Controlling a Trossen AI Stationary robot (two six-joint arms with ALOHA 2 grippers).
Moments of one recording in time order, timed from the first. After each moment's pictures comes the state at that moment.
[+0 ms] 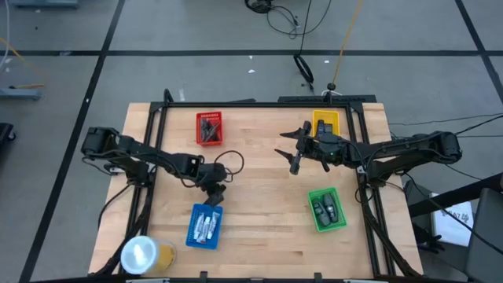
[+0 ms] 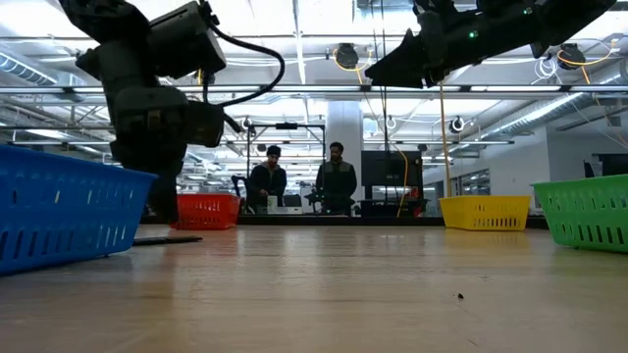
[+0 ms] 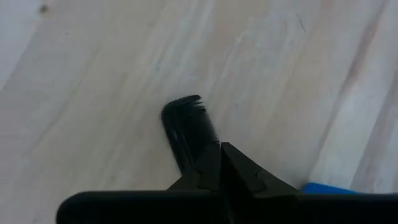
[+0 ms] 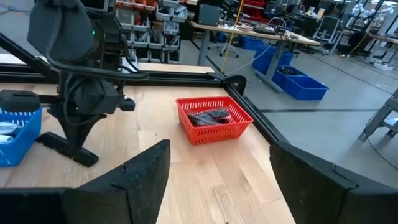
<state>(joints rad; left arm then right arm) -0.08 1.51 0.70 -0.30 0.13 -0.59 -0.07 1.16 0.59 0.40 0.28 -0.12</state>
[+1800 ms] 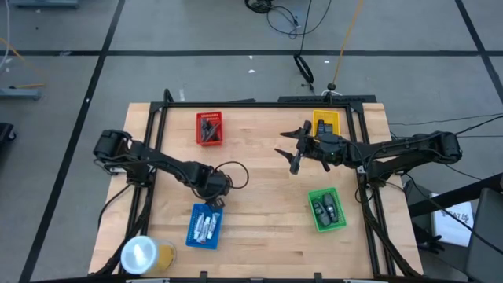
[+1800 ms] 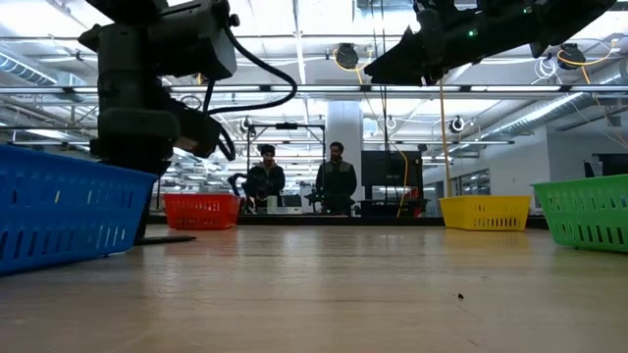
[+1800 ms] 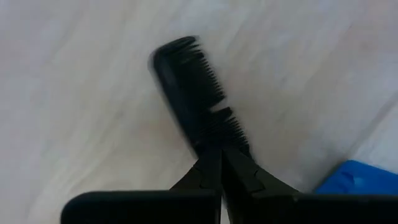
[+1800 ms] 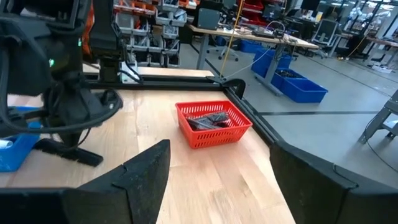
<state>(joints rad) -0.18 1.66 0.88 -0.62 0.04 -0.74 -0.07 1.16 0.59 0.42 0.28 -0.12</state>
